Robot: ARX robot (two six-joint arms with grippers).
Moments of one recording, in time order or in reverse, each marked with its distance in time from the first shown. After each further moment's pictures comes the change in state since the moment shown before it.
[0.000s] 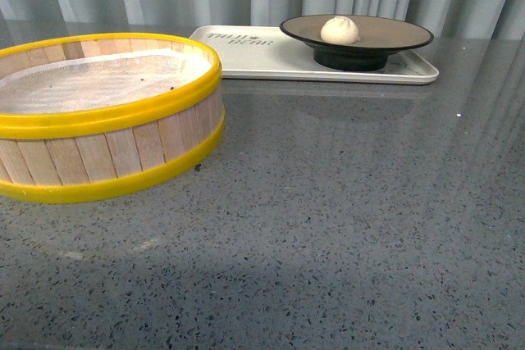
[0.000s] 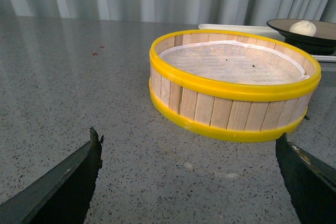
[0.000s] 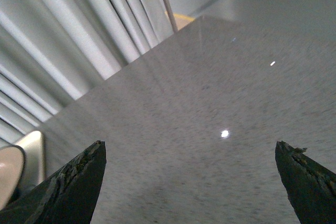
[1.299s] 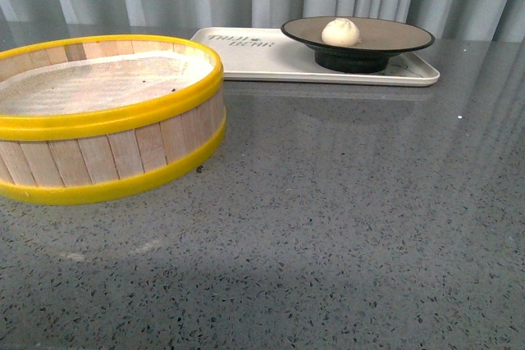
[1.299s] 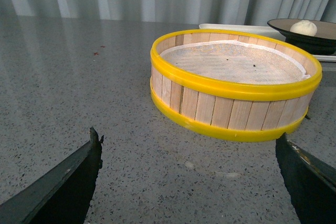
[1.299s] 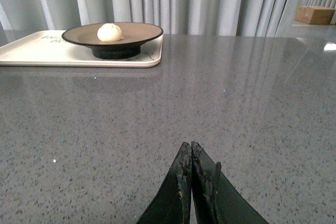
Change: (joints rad) left arm 0.000 0.000 0.000 0.000 0.000 0.000; right arm 0.332 -1.019 -0.736 -0.148 -0.134 -0.375
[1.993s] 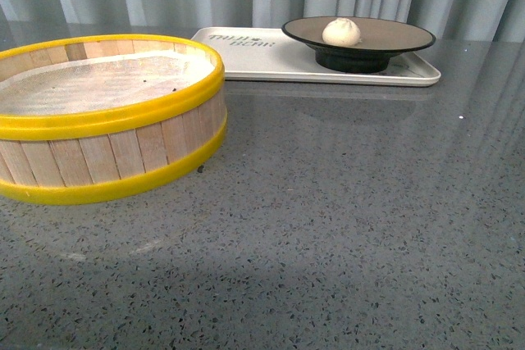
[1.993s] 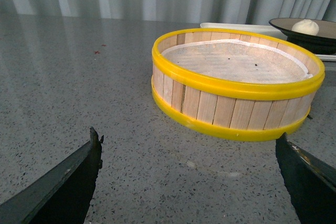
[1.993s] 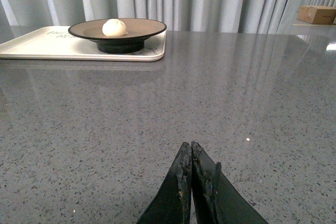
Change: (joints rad) left arm 0.000 0.000 0.000 0.000 0.000 0.000; right arm 0.001 -0.269 -0.001 -0.271 -0.001 0.000
